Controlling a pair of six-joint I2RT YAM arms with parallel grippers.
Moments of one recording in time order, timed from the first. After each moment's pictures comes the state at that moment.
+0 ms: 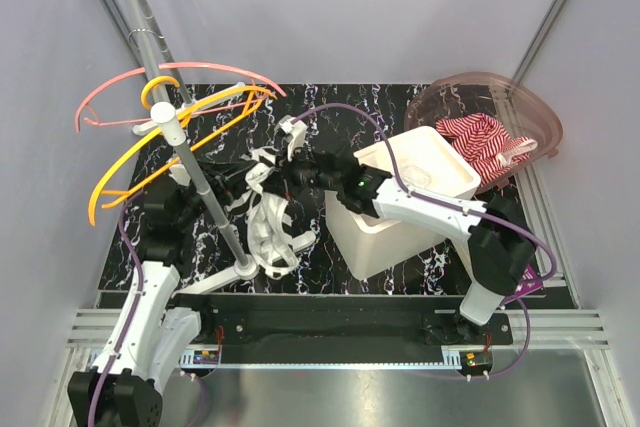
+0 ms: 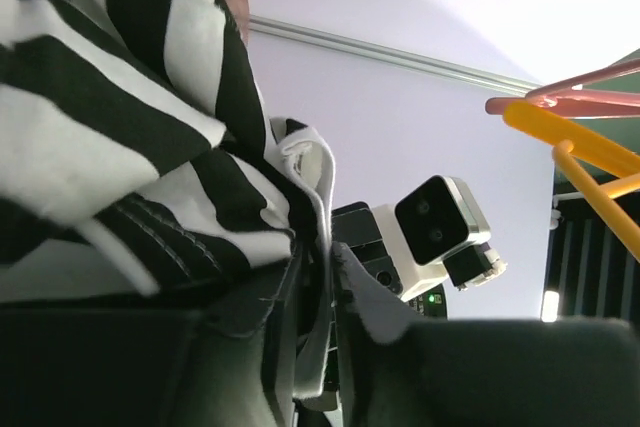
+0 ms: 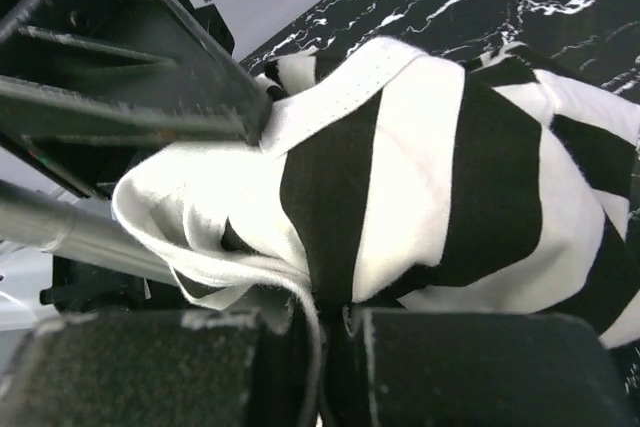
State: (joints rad) left arm -0.06 0.73 0.54 0.09 0.56 -1.72; right arm 0.93 1.71 1.31 0.17 -0.33 0.35
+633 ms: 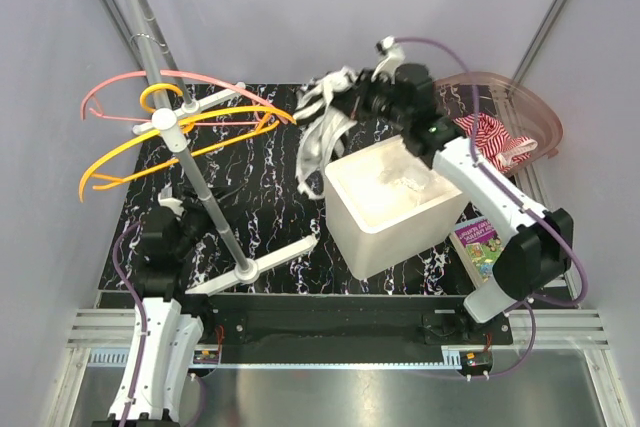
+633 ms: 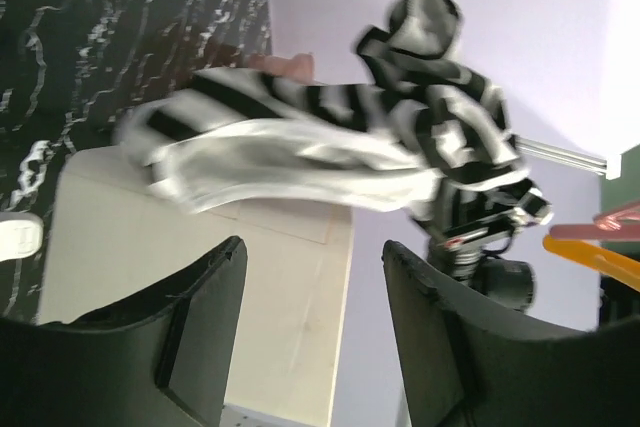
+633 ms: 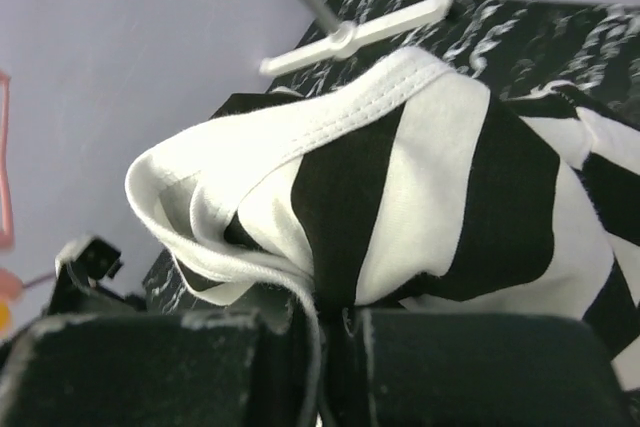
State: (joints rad) left arm 0.02 0.44 0.38 -0.18 0.48 -1.64; right arm 0.55 1.57 1.43 -0.02 -0.30 0.52
